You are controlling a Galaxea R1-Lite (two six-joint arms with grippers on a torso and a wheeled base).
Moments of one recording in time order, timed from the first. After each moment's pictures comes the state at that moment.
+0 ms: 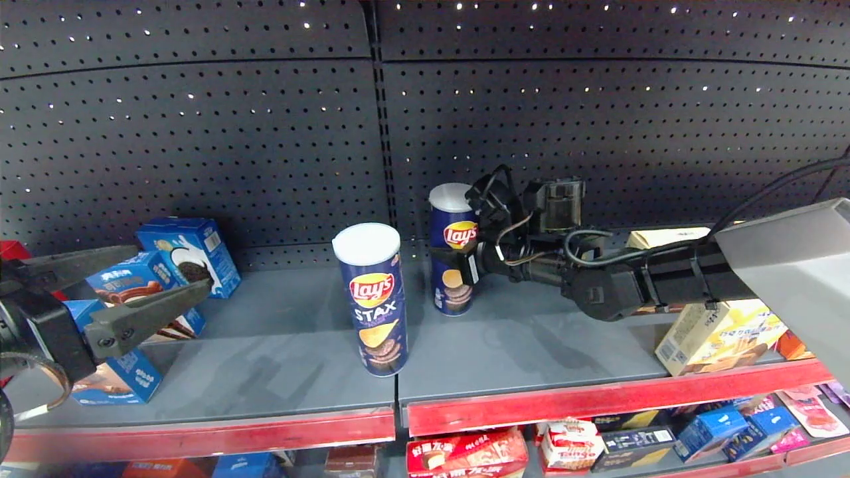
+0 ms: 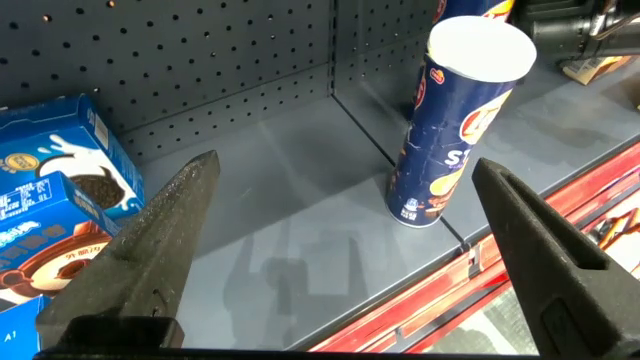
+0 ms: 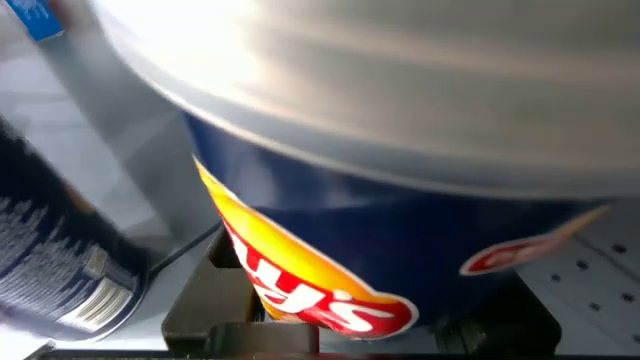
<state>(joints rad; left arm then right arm) -0.01 1.06 -0.63 -0.30 -0.40 0.07 0.57 2.18 -1.53 -0.50 0.30 -0.21</state>
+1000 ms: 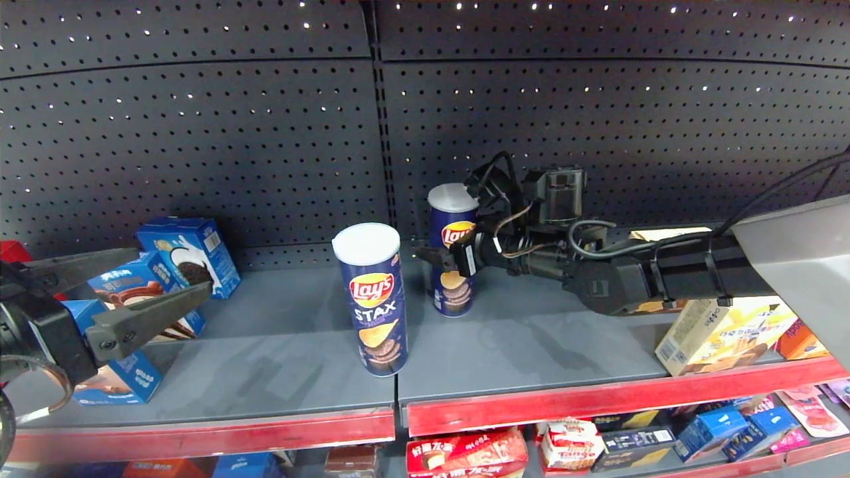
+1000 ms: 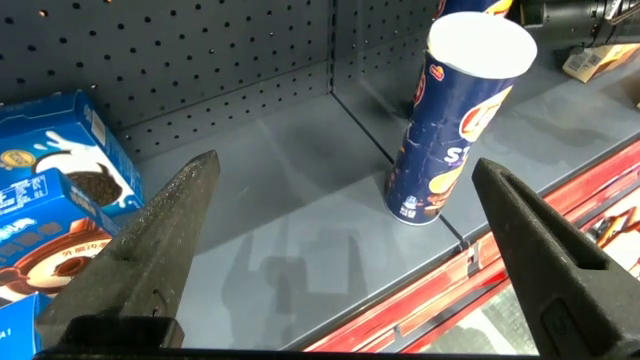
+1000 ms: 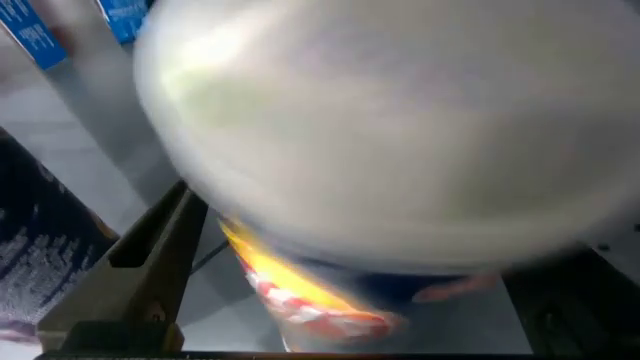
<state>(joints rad) -0.01 1.06 -0.62 -0.30 -0.40 0.07 0.59 2.15 -1.55 -0.47 0.25 -0.17</state>
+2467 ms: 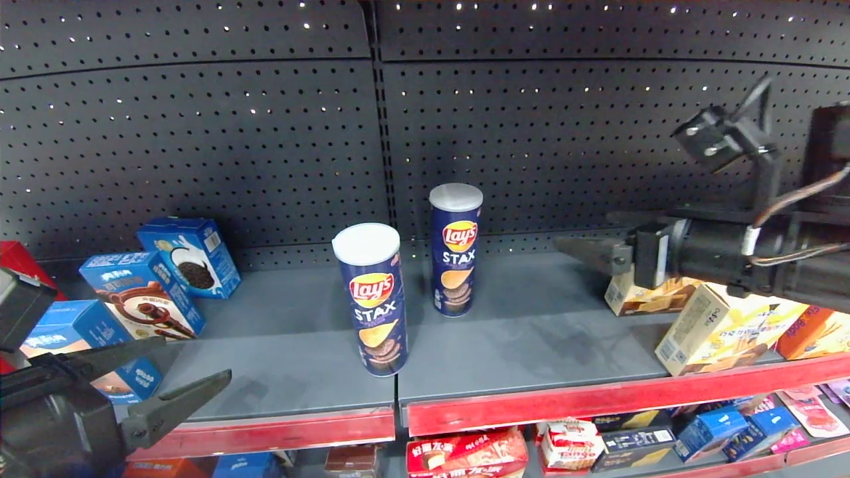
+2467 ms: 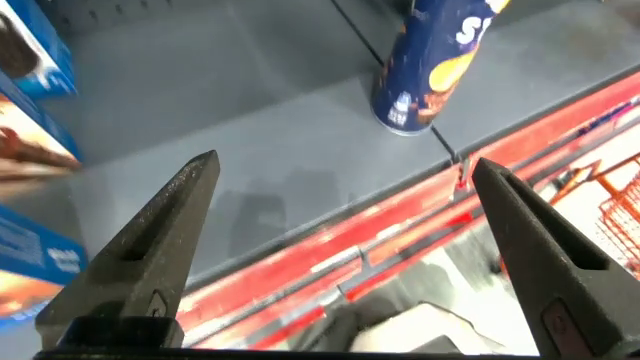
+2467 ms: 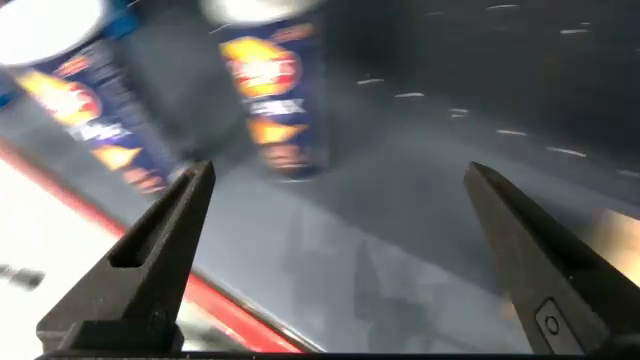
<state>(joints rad) -0.01 1.04 -0.41 -0.30 -0.41 0.03 0.51 1.44 -0.98 -0.29 0.09 -0.06</state>
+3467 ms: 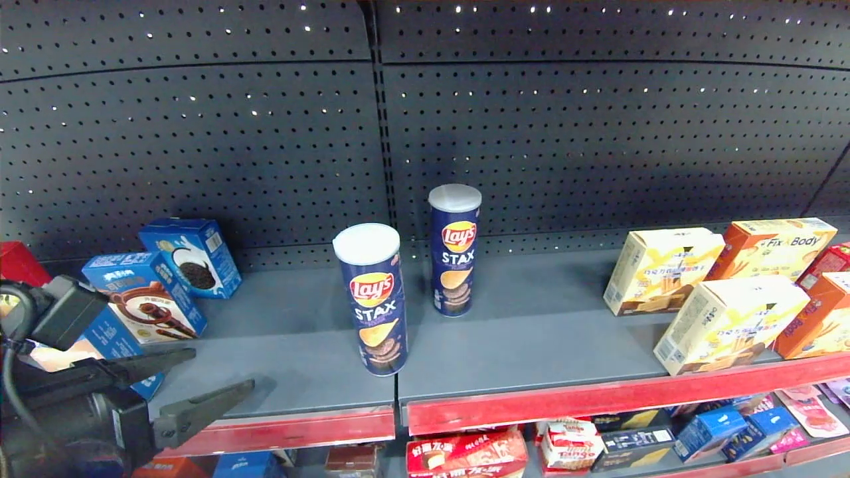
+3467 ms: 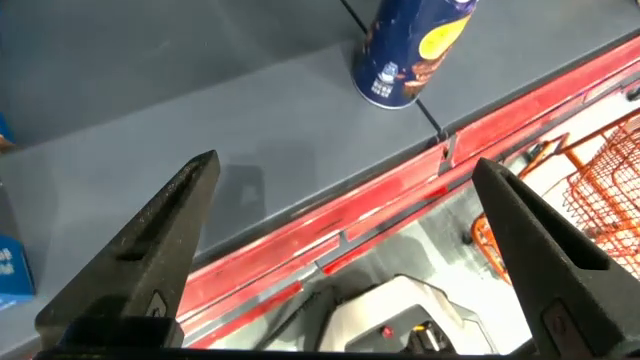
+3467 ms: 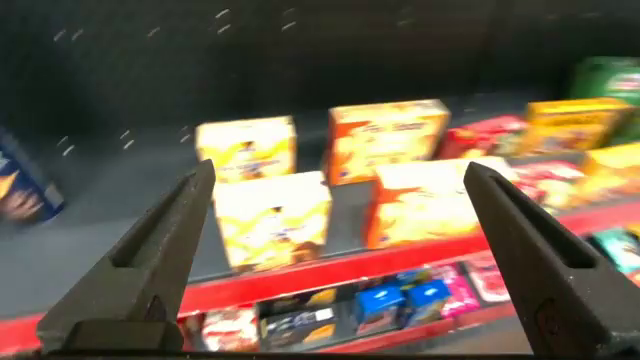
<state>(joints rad) -0.03 1.14 -0.42 -0.31 -0.45 0.02 0.32 0.67 -0.92 0.20 -0.49 -0.06</state>
